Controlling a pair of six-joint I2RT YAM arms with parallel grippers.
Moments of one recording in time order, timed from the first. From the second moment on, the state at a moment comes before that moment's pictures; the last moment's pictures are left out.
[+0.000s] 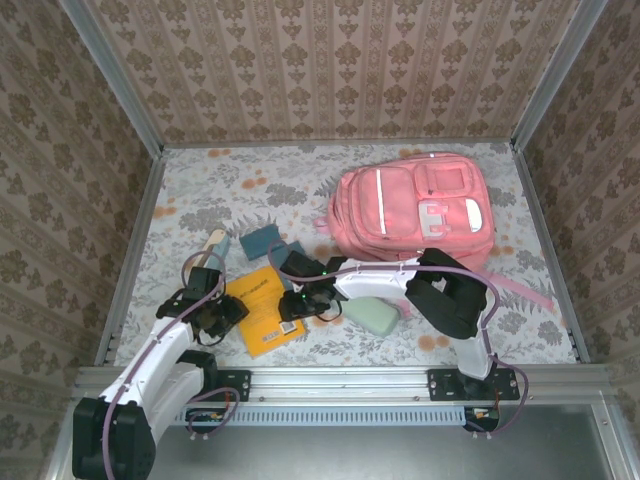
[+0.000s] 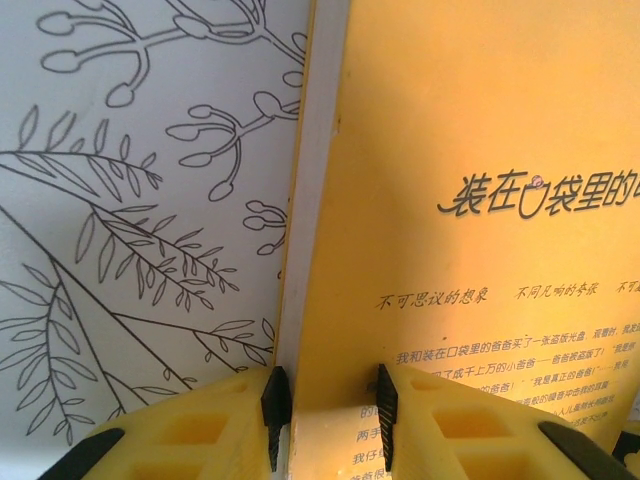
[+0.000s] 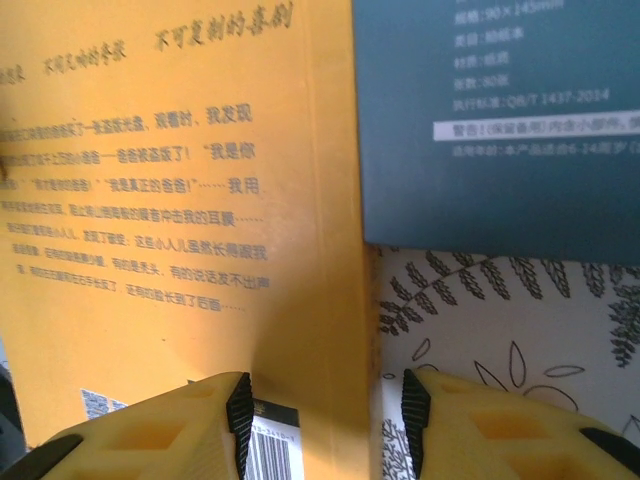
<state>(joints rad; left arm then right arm) -0.22 0.81 0.34 -0.71 0.22 -0.83 1.02 1.97 1.27 -0.42 -0.23 0.74</state>
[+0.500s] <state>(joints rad) -0.22 0.74 0.29 -0.68 0.20 -0.83 0.99 2.01 1.27 -0.24 -0.41 0.91</state>
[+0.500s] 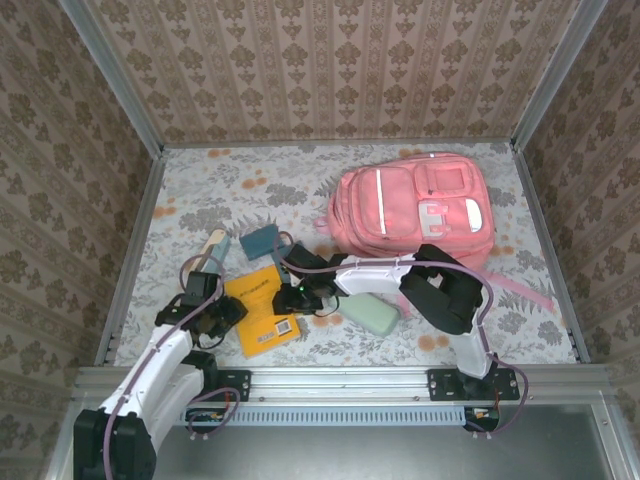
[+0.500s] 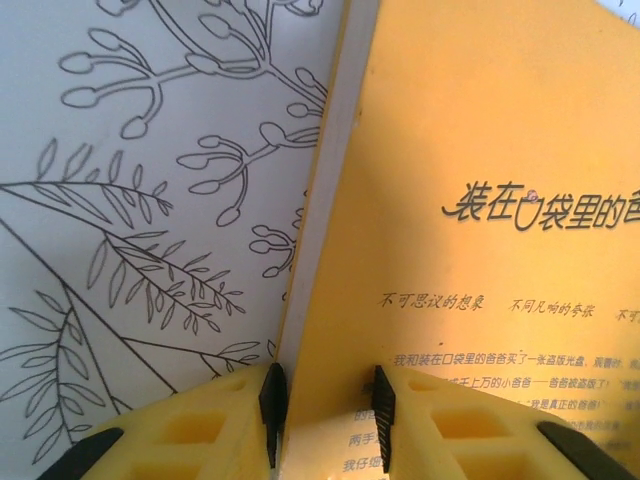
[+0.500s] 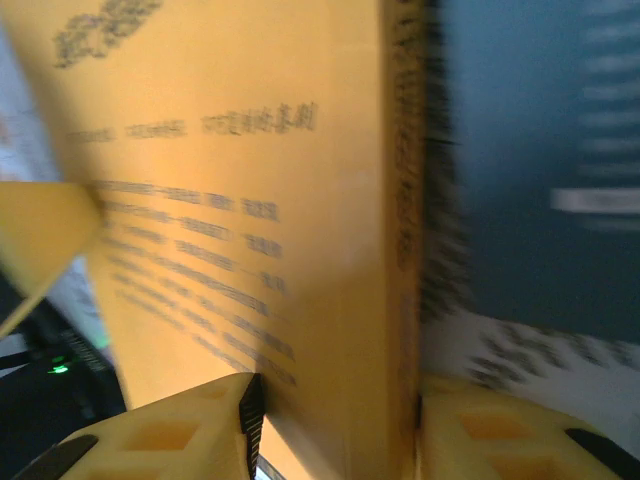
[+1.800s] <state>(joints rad) -0.26 1.08 0.67 -0.03 0.66 -1.06 0.61 1.56 1.03 0.21 -0.58 1.14</state>
